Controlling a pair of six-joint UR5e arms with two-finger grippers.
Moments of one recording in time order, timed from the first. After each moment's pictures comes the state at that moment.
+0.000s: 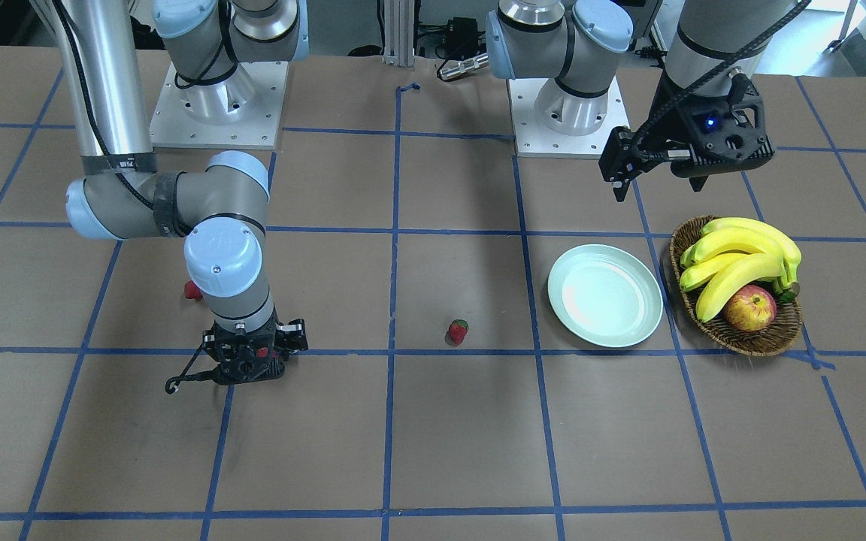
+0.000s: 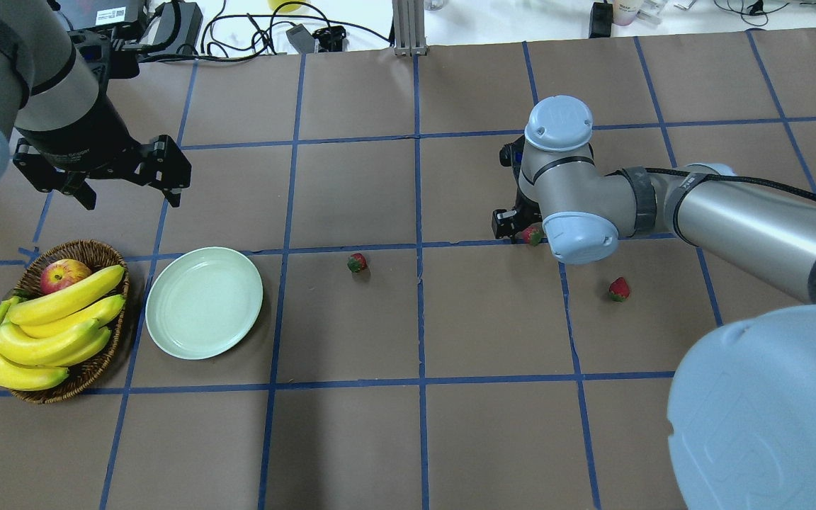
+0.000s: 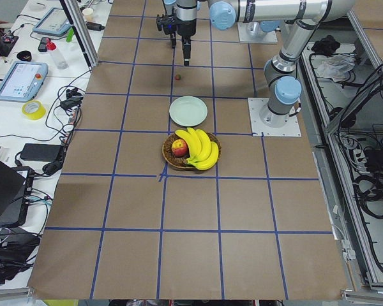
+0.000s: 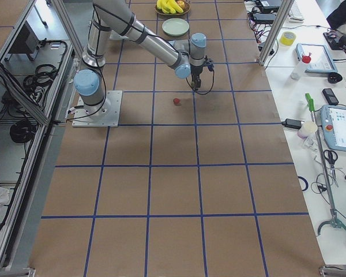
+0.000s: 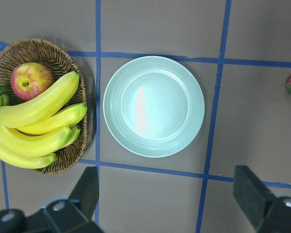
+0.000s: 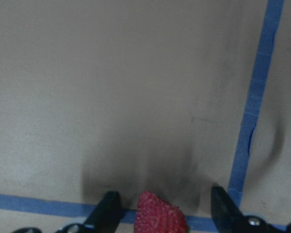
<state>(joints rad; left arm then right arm) -1.49 -1.49 -1.69 -1.50 1.72 0.00 1.67 -1.09 1.87 -2.38 -1.64 -0.07</state>
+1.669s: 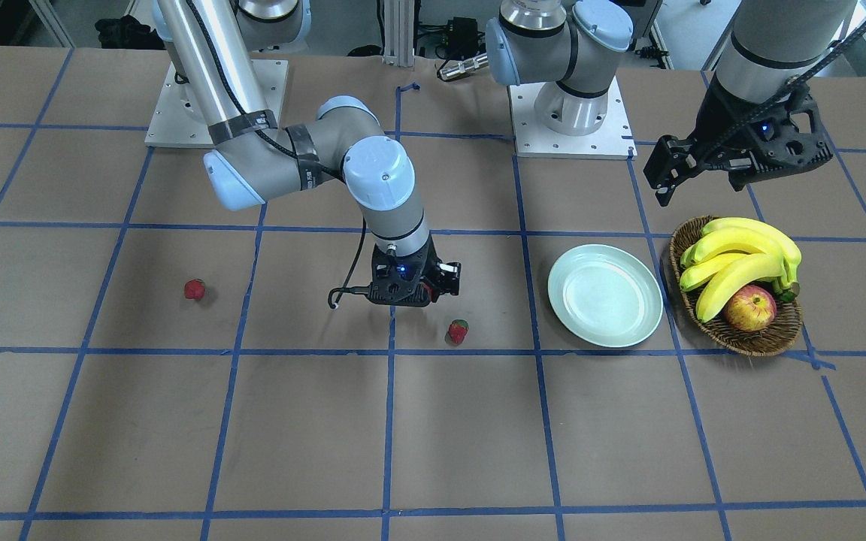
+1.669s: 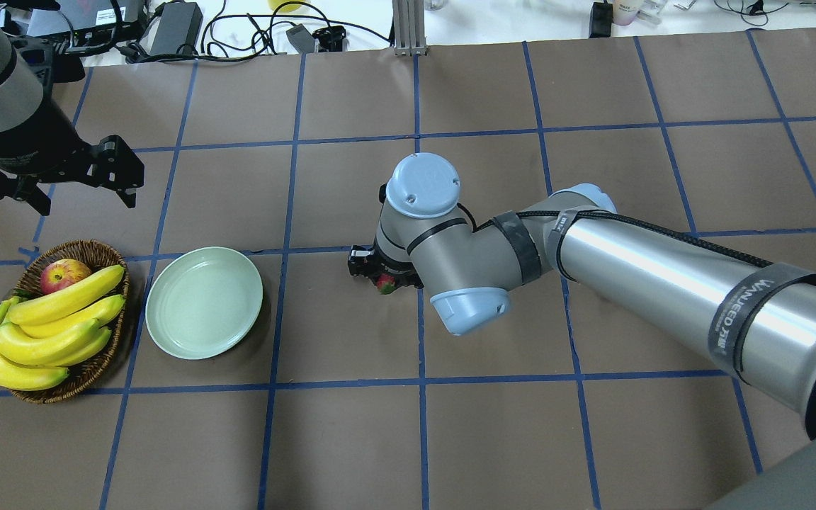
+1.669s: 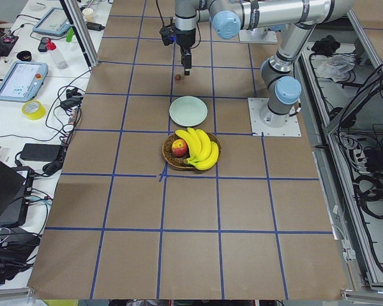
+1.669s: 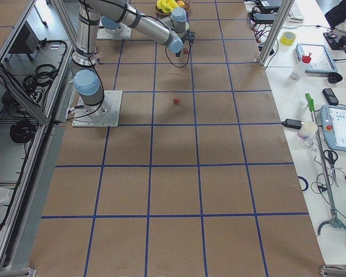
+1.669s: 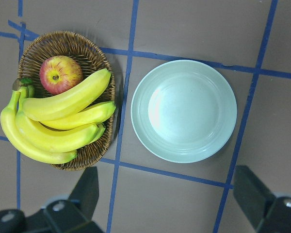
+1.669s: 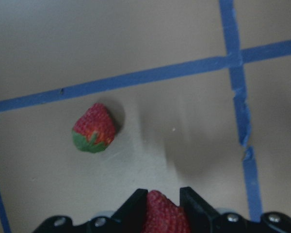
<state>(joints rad) -1.39 -1.48 -1.71 -1.49 1.75 0.02 2.02 -1.12 1.87 -2.46 -1.36 0.64</state>
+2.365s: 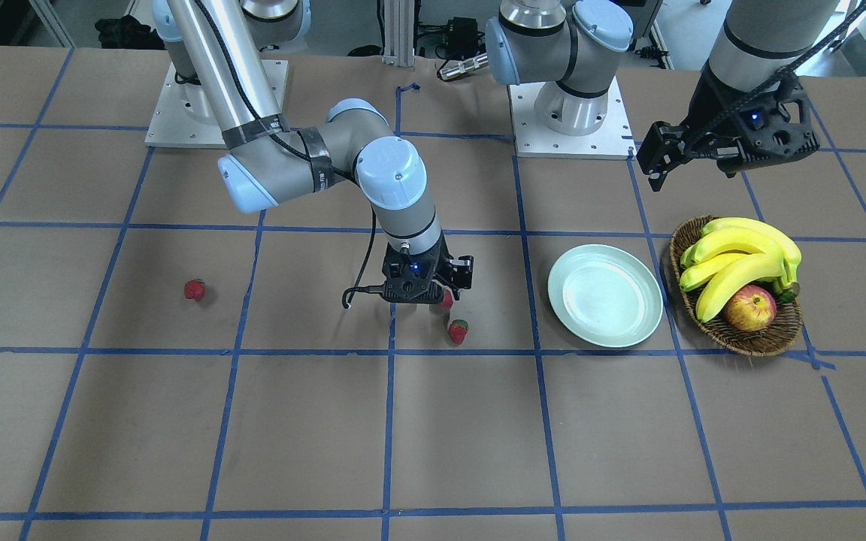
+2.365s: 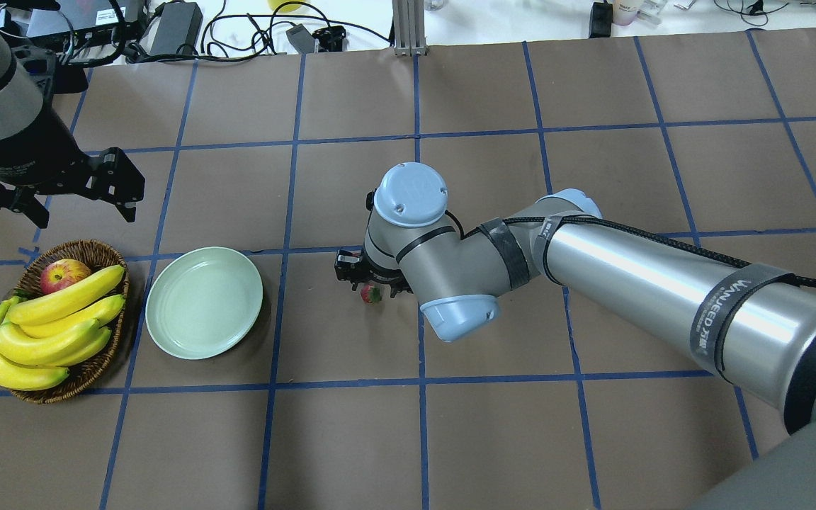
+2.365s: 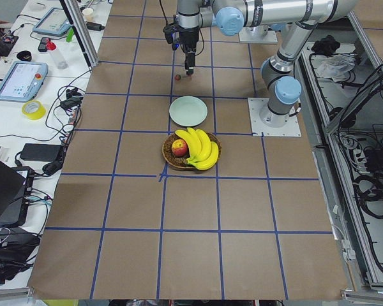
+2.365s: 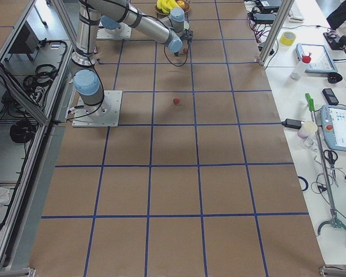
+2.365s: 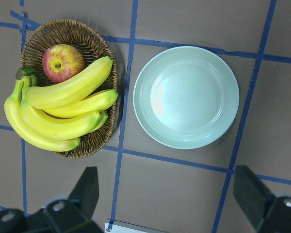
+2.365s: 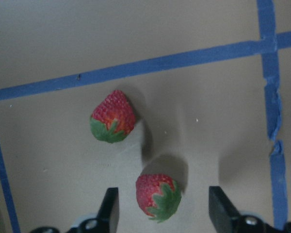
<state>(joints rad) -1.40 -1.46 -1.71 -1.56 1.74 0.04 2.04 -1.11 1.85 -2.47 -1.38 0.61</state>
